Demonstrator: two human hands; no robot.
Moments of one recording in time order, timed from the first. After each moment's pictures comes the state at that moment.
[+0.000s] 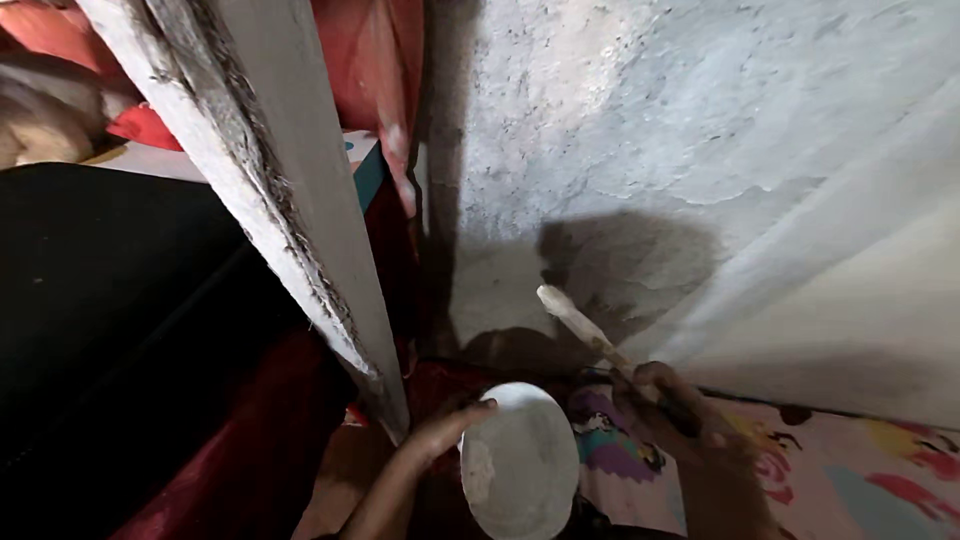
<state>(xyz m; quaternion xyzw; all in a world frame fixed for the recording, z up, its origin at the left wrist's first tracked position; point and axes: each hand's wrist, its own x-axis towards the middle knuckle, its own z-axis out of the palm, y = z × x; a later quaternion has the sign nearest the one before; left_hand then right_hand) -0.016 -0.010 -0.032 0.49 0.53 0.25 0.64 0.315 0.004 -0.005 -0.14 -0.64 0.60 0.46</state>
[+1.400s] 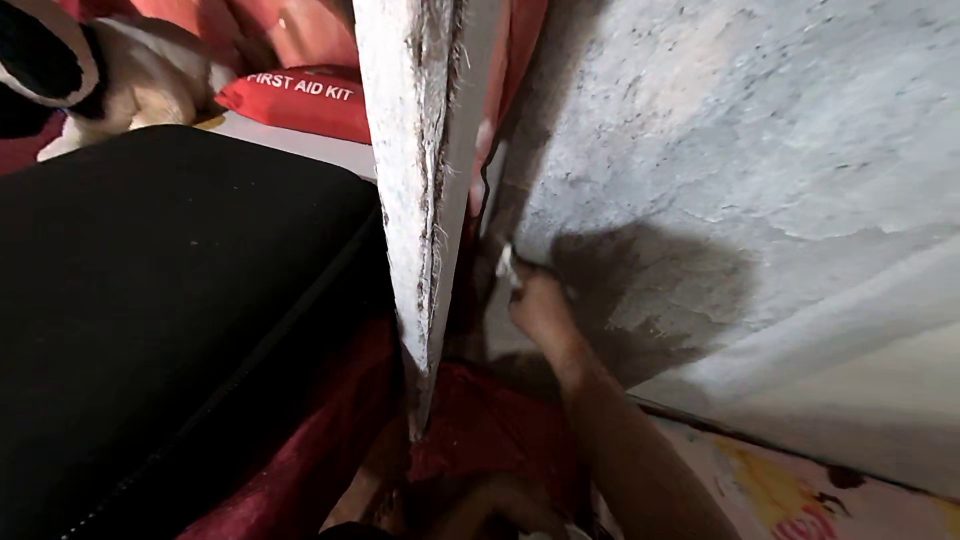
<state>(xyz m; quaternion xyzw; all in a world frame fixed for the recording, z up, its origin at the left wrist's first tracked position) 0.024 -0.026 -0.102 0.65 0.37 -0.09 0.66 0.073 0.109 0.077 -0.62 -0.74 0.19 0.20</state>
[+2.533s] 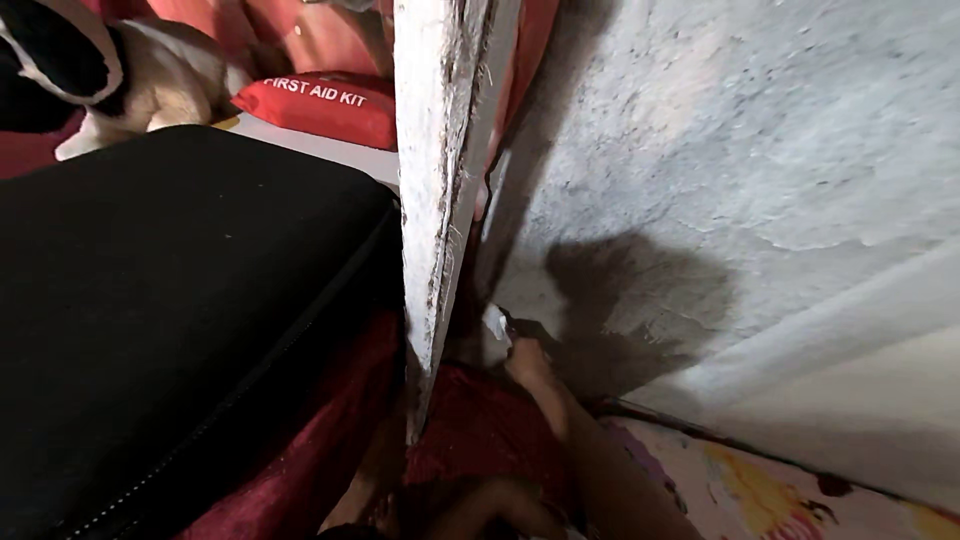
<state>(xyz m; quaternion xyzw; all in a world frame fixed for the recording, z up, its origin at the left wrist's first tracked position) 0.025 -0.027 -0.083 0.65 0.41 -0.12 0.63 0.093 0.124 -0.039 -0.66 -0.72 0.23 0.05</state>
